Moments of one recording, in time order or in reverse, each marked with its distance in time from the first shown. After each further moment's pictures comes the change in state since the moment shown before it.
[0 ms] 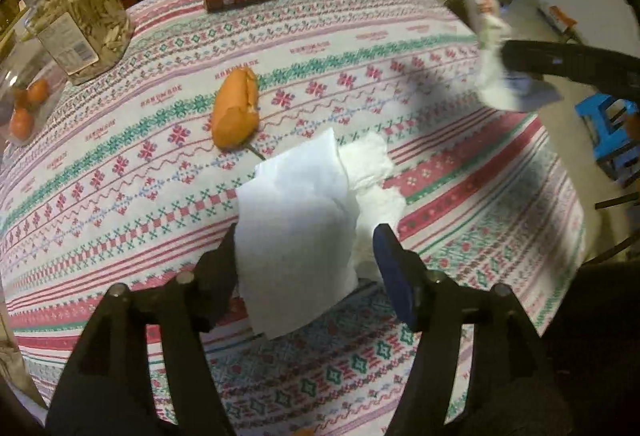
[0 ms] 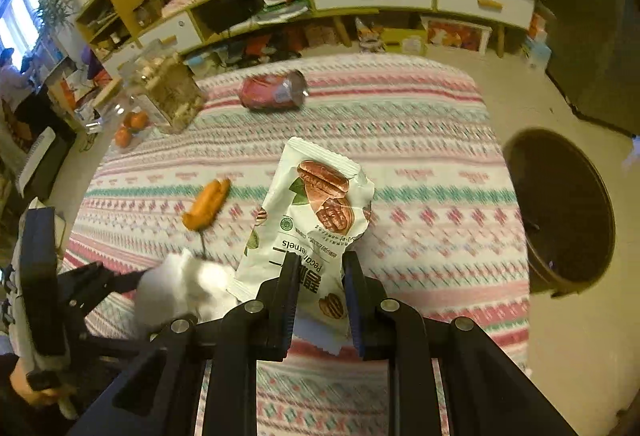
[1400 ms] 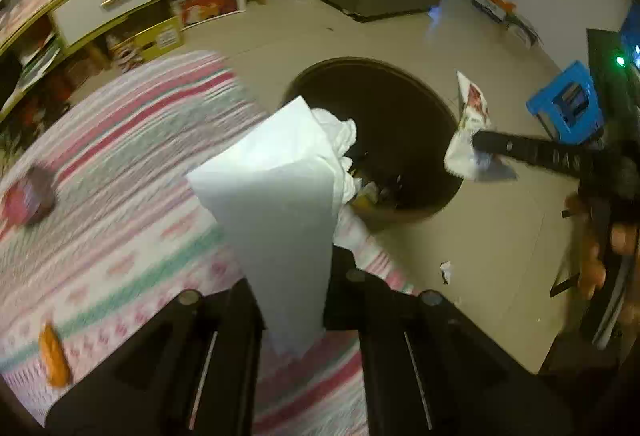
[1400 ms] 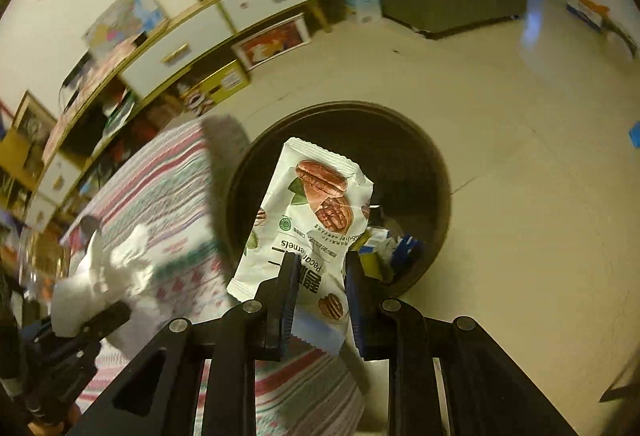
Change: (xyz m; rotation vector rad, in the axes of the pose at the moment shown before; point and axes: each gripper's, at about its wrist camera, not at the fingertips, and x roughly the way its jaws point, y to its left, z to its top) left arm 0.040 -0.214 0.186 0.185 -0.099 -0.159; right arm -0.042 -0.300 -0.023 0.519 -0.101 -0.175
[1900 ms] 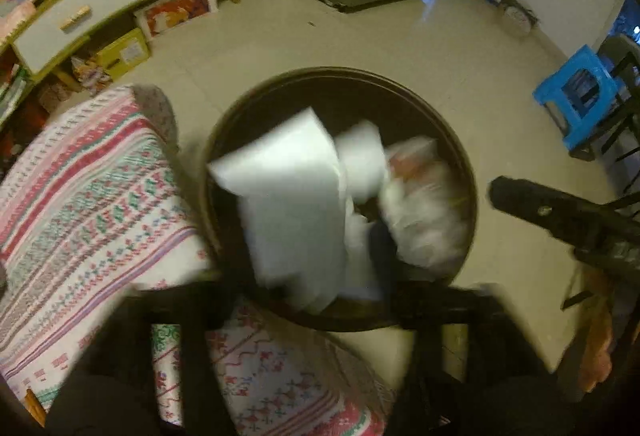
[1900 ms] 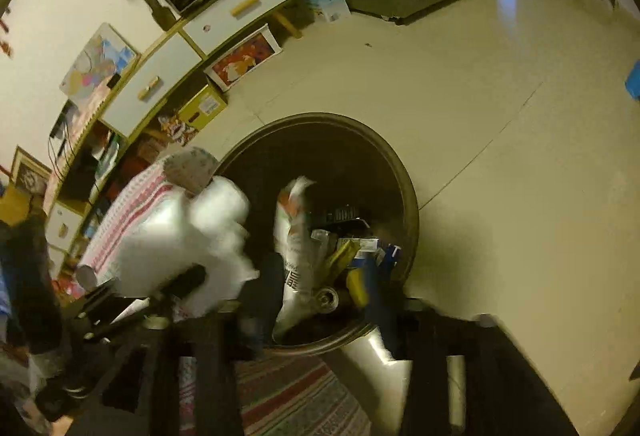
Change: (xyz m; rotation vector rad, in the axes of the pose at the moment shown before) left arm 0.071 -0.051 0.050 0.050 0.000 0.046; right arm 0.014 -0.048 0.009 0.153 -0.024 0.055
